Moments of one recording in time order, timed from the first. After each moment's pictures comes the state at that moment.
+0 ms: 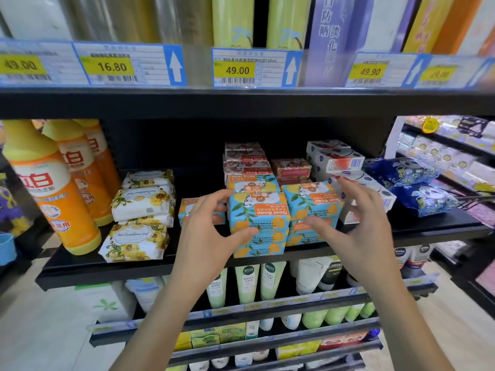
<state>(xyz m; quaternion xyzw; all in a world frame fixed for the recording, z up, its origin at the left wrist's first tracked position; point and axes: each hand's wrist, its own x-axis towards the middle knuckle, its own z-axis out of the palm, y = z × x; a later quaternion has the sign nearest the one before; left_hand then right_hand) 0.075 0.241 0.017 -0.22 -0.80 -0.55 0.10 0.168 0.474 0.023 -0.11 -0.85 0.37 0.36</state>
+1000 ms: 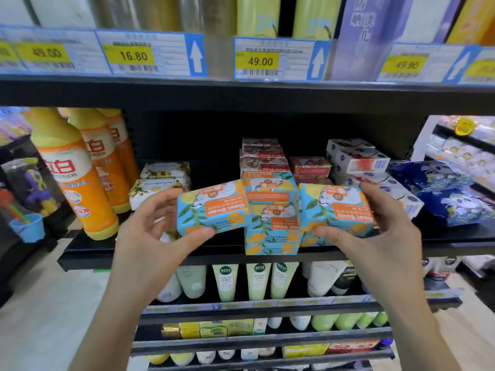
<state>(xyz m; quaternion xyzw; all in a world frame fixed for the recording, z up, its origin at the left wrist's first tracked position) 0.087 0.166 0.021 -0.15 -0.71 -0.68 0.12 0.174 0.453 0.030 -0.12 -0.78 0.50 0.37</state>
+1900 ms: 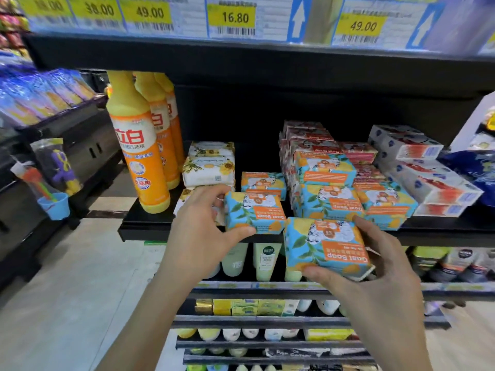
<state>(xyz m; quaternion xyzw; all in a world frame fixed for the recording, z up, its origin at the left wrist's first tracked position) 0.073 0.126 0.000 -0.18 -0.87 -0.43 0.16 0.202 0.335 -0.009 -0.16 -0.79 0.51 0.29</state>
